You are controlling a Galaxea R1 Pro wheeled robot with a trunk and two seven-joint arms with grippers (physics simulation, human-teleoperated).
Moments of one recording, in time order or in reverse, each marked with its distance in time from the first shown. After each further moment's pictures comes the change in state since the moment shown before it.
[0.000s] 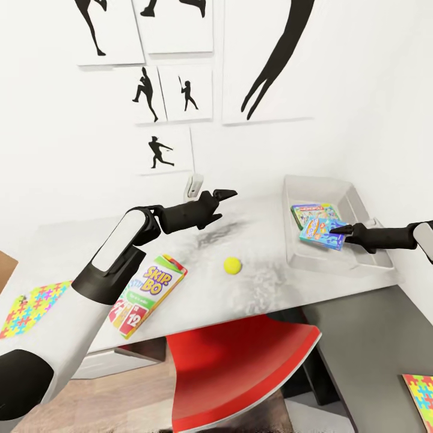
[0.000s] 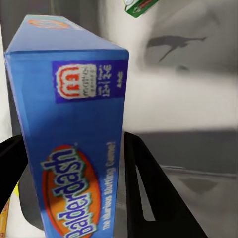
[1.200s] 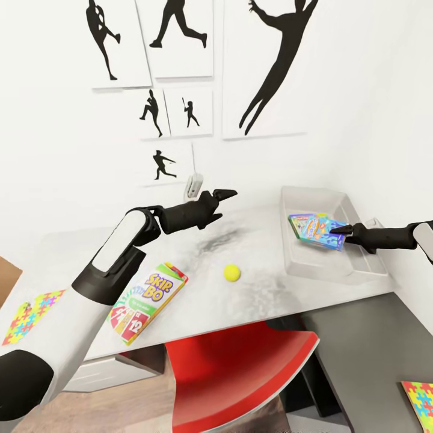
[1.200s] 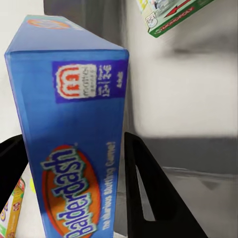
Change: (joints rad) left arm 0.002 0.000 0.000 0.003 -0.008 0.000 -0.020; right arm 0.000 0.000 0.001 0.000 0.001 0.000 0.000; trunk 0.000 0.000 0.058
